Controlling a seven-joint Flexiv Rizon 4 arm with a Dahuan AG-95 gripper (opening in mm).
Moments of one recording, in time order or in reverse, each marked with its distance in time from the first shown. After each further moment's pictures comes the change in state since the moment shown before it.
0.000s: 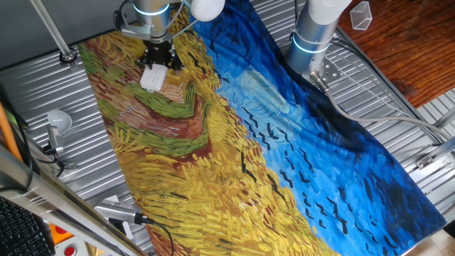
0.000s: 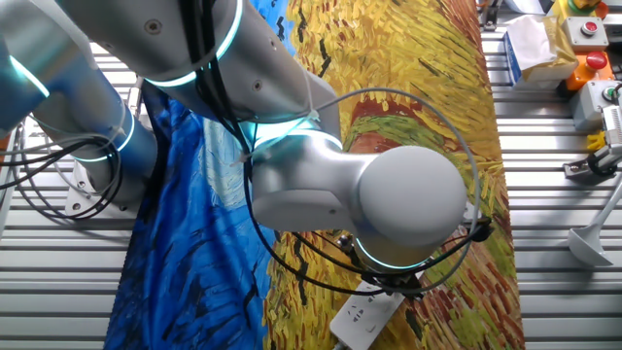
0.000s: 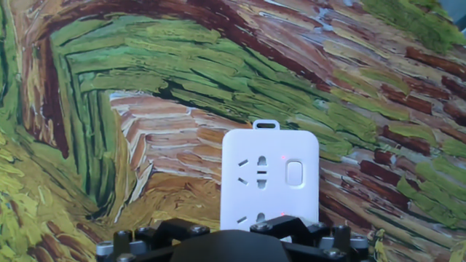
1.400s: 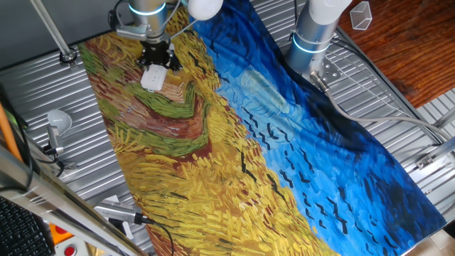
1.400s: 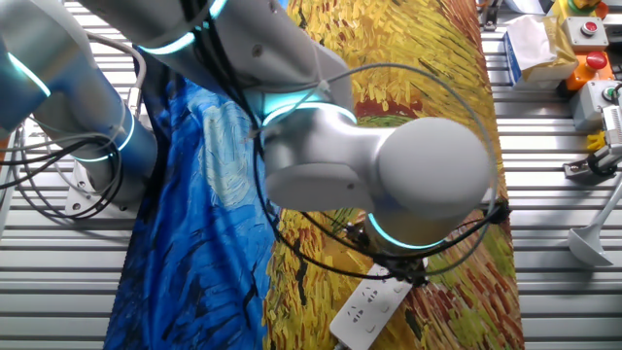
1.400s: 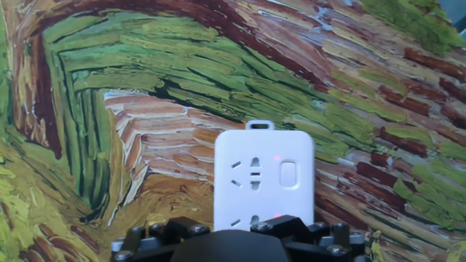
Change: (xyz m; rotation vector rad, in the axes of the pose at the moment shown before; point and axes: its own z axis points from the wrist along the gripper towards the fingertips) arm -0.026 -0.001 -0.021 -0.016 0.020 0.008
